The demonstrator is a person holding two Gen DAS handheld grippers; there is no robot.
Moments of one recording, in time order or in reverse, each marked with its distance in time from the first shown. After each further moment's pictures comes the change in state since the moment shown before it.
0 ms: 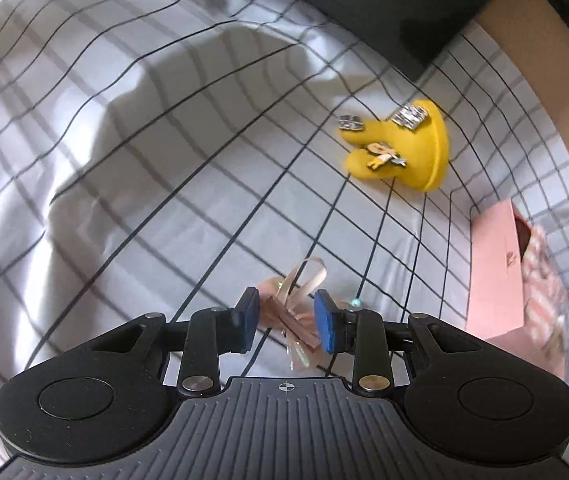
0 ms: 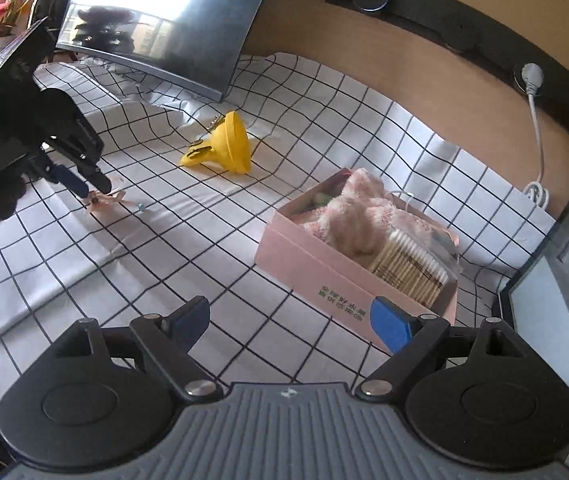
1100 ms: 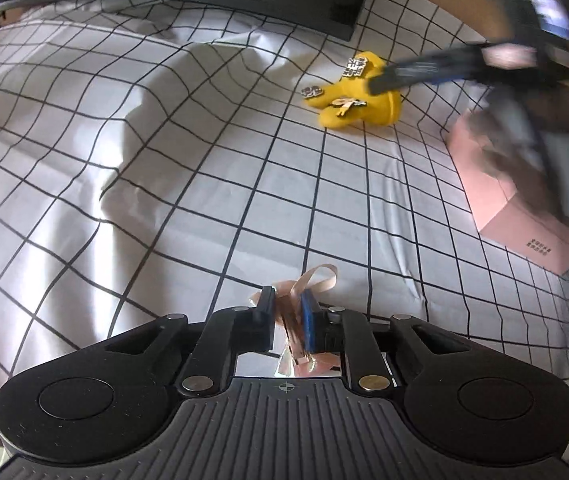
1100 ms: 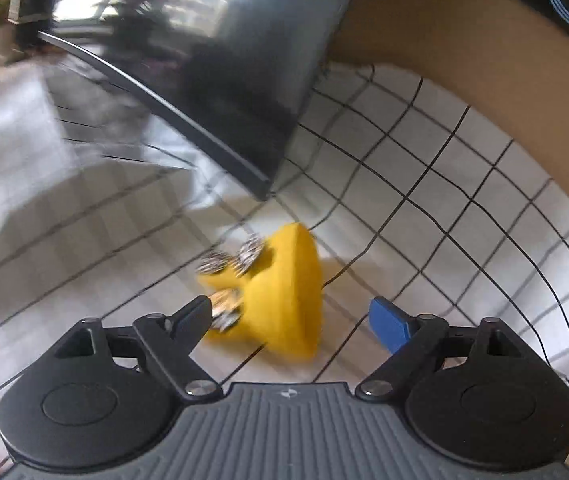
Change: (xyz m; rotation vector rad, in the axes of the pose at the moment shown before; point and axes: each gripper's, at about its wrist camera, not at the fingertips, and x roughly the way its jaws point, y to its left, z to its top) left arm -0.038 0.015 -0.057 0.351 -0.059 0.011; right arm 0.242 0.061 0.196 -0.079 0.084 0.128
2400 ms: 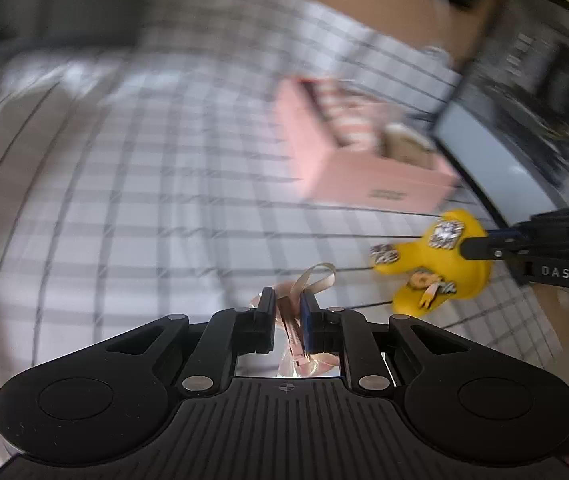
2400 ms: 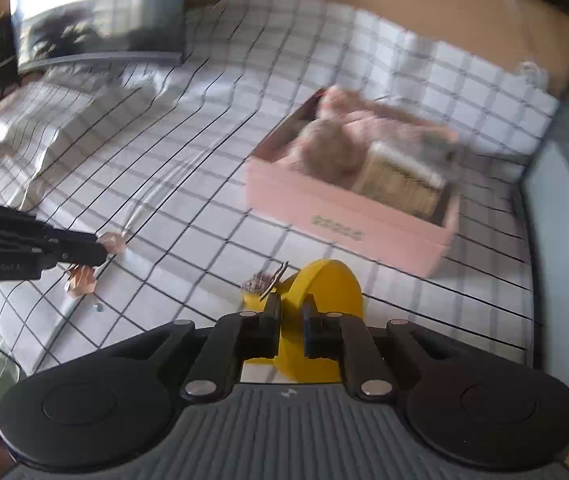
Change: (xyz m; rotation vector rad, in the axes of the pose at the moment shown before) left arm -0.015 -0.091 0.000 0.272 0.045 -0.297; right arm -0.238 -0.067 -0.220 0.361 0.126 0.005
